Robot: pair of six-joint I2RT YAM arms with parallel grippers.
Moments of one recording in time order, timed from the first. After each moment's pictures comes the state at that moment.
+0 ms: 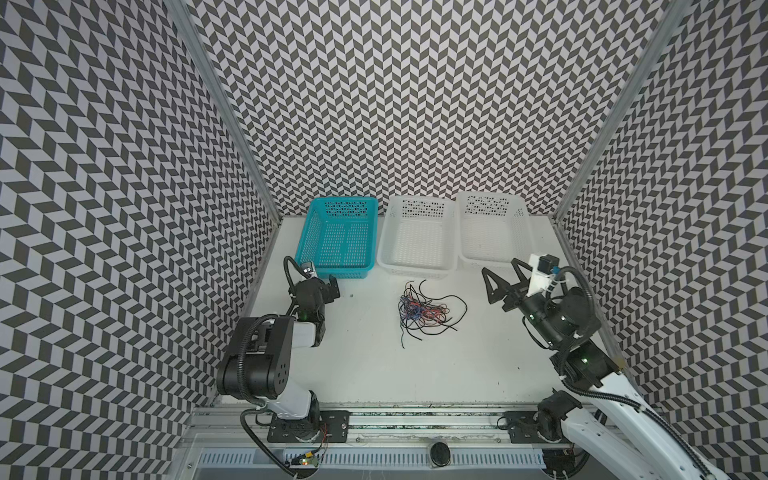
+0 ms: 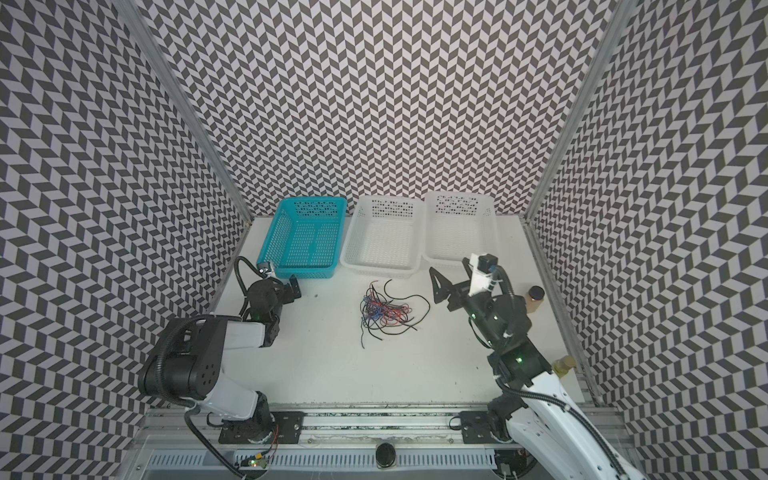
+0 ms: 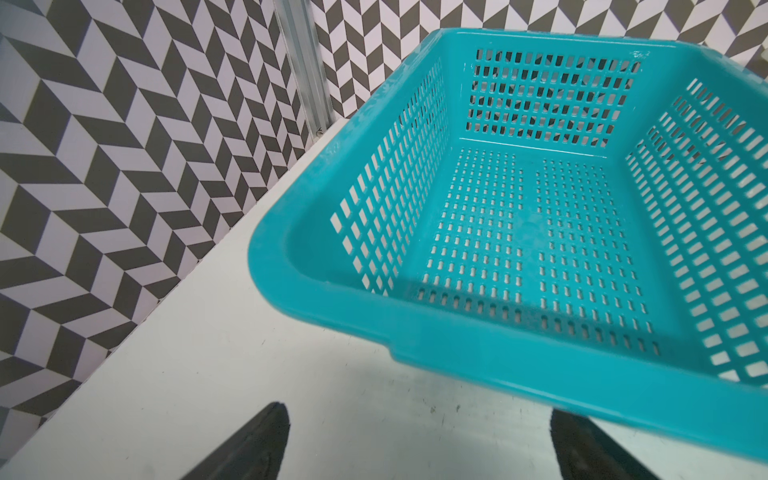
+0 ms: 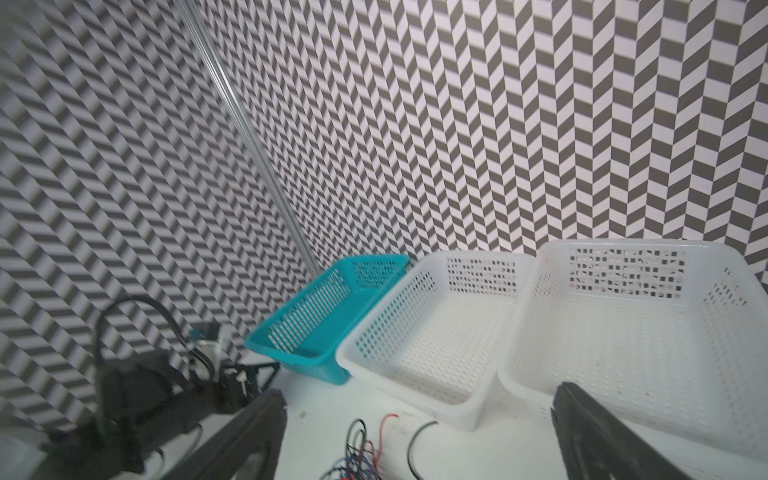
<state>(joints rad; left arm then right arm) 0.03 1.56 0.42 0.82 -0.16 -0.06 0.39 0.64 0.55 0.26 -0.04 0.40</state>
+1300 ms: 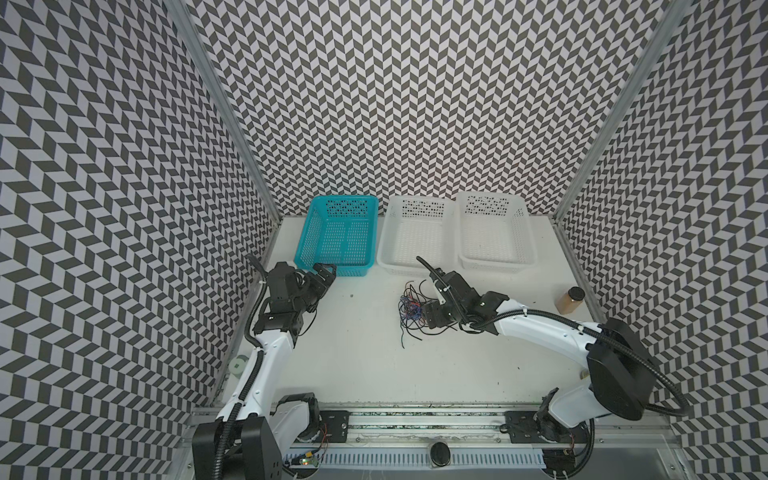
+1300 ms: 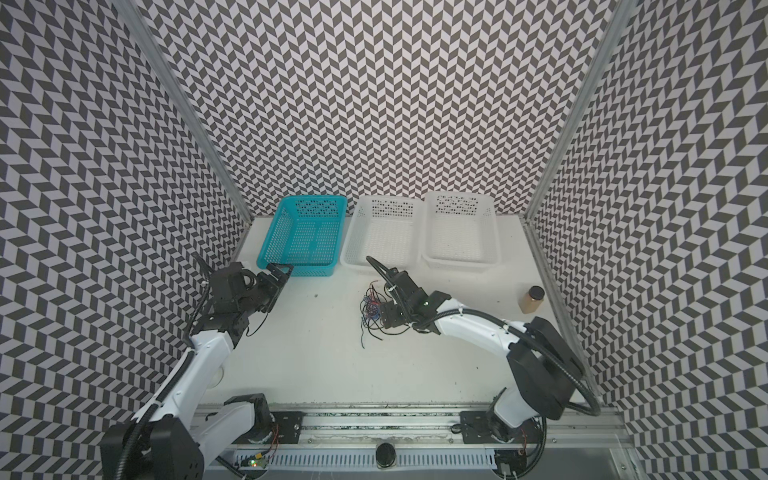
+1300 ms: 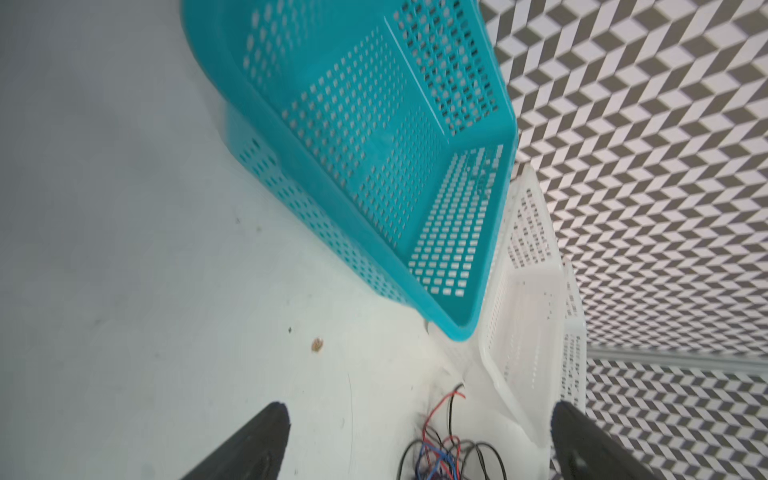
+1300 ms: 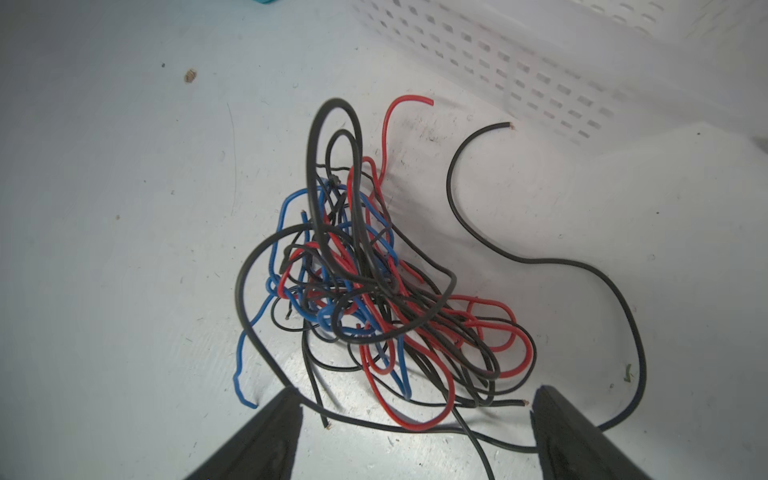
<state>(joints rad) 0.09 0.99 0.64 -0.13 0.43 -0.88 0.75 1.56 0.99 -0.28 0.11 0.40</state>
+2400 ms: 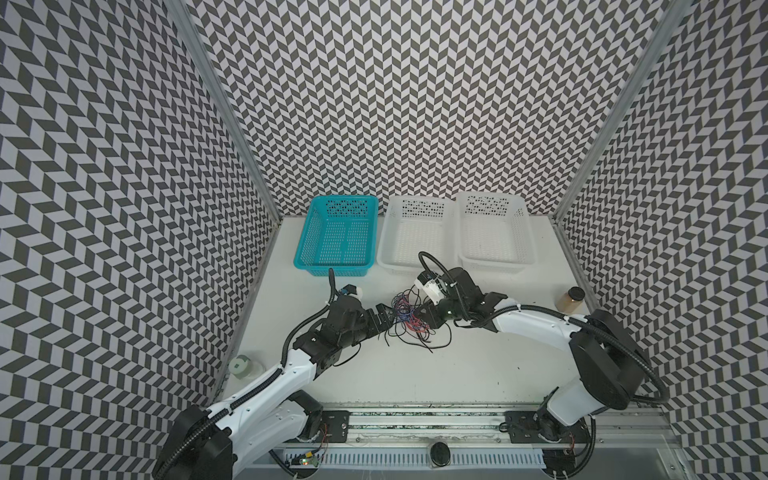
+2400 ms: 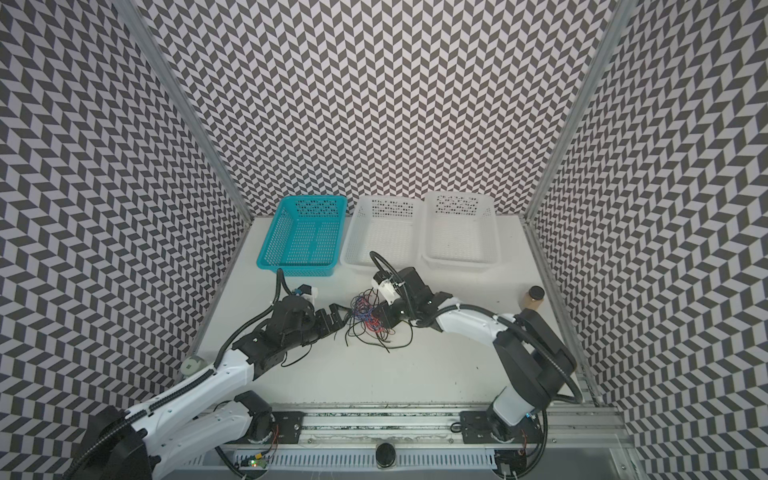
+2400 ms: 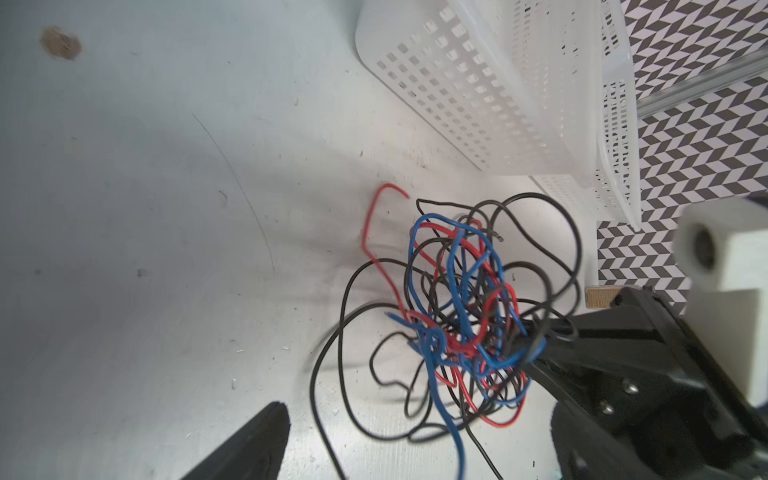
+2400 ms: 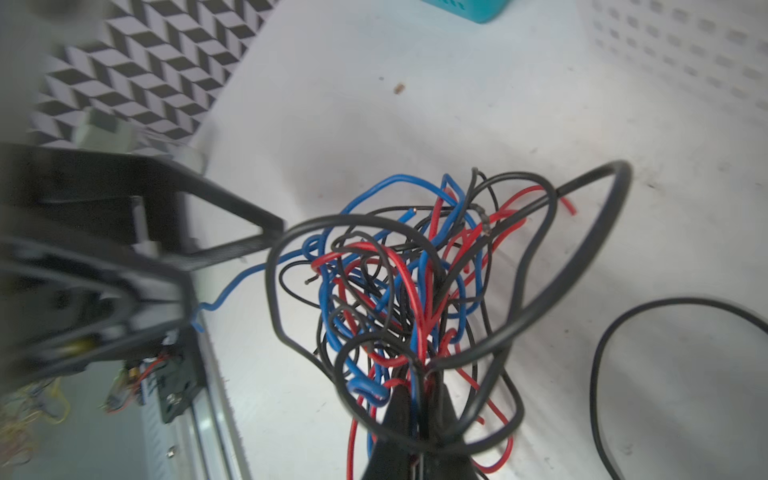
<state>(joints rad) -0.54 0.97 0.47 -0.08 0.24 -0.89 0.68 1.57 0.90 0.03 -0.44 0.25</state>
